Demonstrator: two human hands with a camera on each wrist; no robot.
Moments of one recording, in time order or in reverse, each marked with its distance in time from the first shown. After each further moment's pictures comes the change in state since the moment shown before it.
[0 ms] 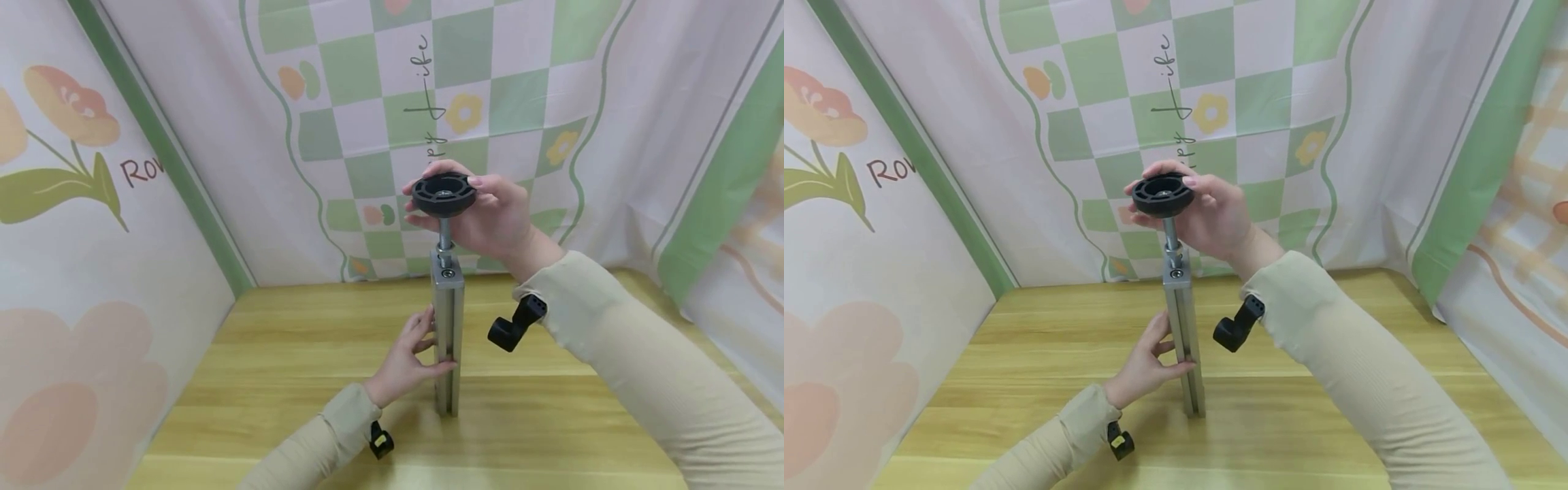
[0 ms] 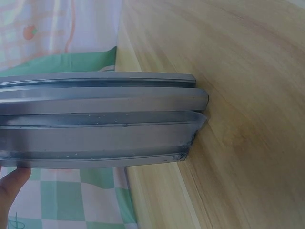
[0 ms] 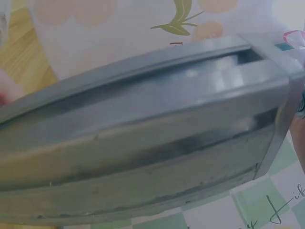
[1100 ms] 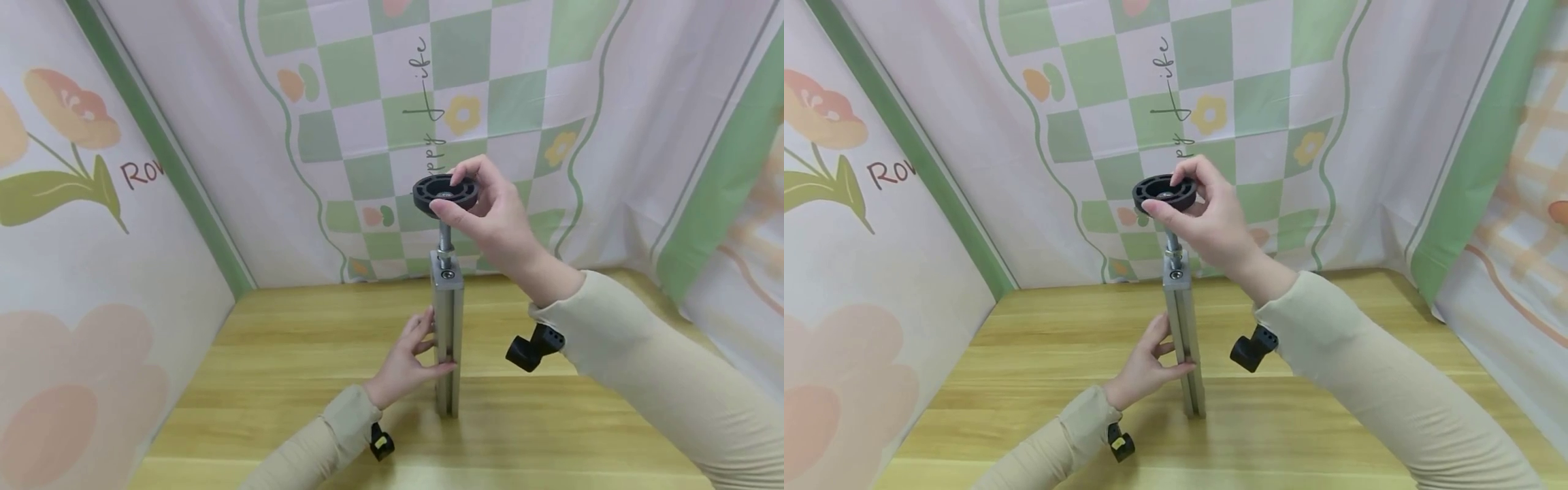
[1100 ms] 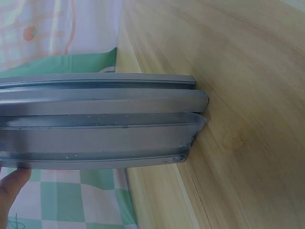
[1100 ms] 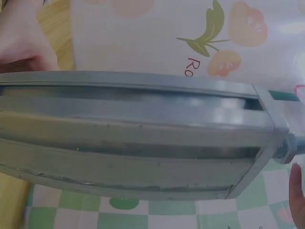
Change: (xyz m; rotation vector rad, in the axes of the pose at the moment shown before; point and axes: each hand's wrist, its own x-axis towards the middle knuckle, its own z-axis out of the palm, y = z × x) left_hand 0.001 0.001 0.002 0.001 0.012 0.036; right_hand -0.010 0.000 0.043 -0.931 0.661 -0.123
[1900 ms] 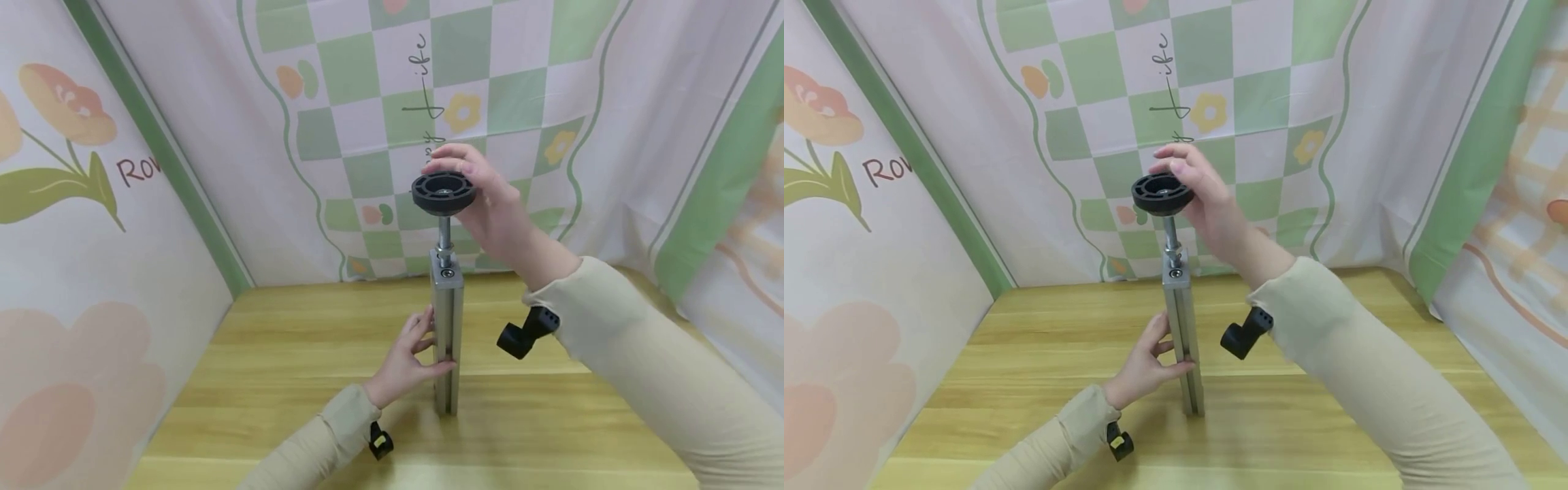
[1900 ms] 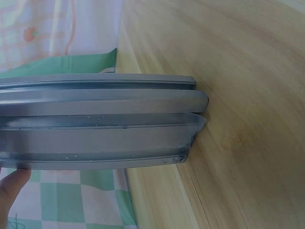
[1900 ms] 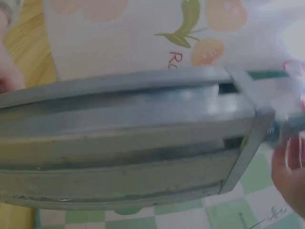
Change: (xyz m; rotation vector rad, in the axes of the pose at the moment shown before) left_hand -0.001 0.000 0.001 -0.017 0.015 0.001; right_hand 0.020 0.013 -0.002 0.430 -0.198 0.013
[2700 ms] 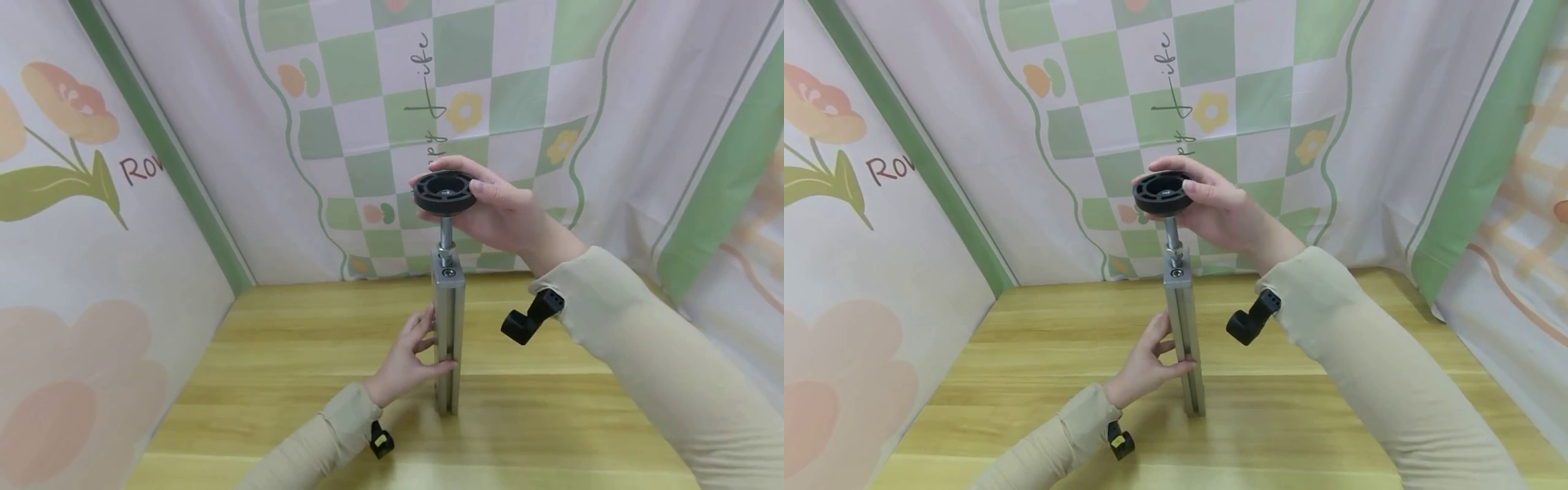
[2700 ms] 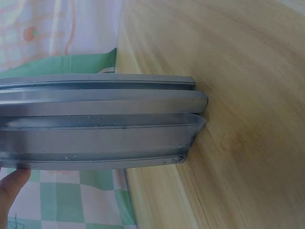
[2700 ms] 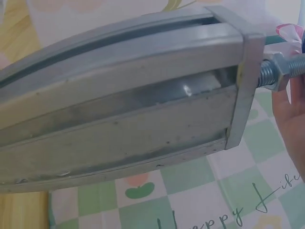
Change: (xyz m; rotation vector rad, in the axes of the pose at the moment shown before) left_hand 0.000 0.000 0.000 -0.003 0.000 -0.004; right_hand 0.007 0.005 -0.031 0.369 -0.494 0.108
